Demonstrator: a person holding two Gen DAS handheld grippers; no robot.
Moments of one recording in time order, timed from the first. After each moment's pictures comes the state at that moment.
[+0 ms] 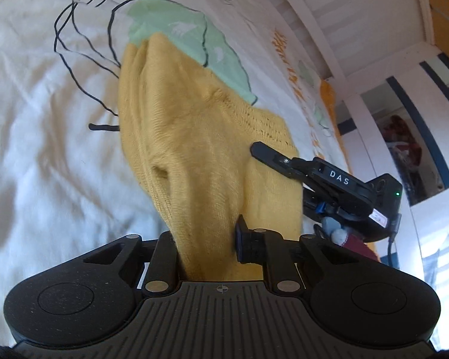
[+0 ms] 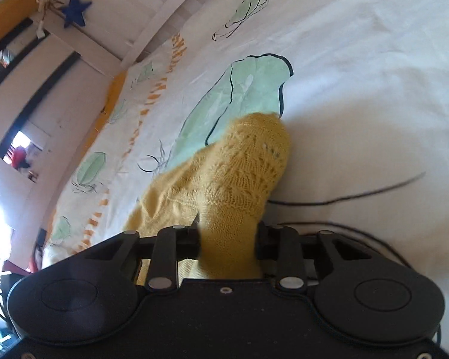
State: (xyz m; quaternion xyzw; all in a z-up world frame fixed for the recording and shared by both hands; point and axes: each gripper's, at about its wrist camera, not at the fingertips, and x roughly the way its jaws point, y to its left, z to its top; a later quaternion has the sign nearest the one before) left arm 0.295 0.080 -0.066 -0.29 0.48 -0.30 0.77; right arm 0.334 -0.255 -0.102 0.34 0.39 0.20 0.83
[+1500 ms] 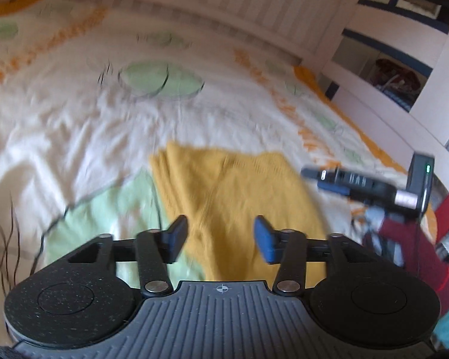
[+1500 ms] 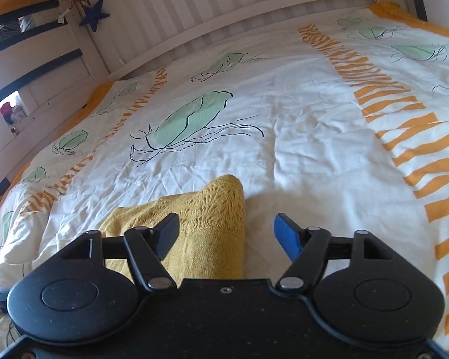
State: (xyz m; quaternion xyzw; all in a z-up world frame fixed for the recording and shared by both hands) left arm -0.012 0.065 0.027 -0.10 0.35 -0.25 0.90; right arm 0.033 -0.273 -0.044 0.19 0.31 0.06 0.93
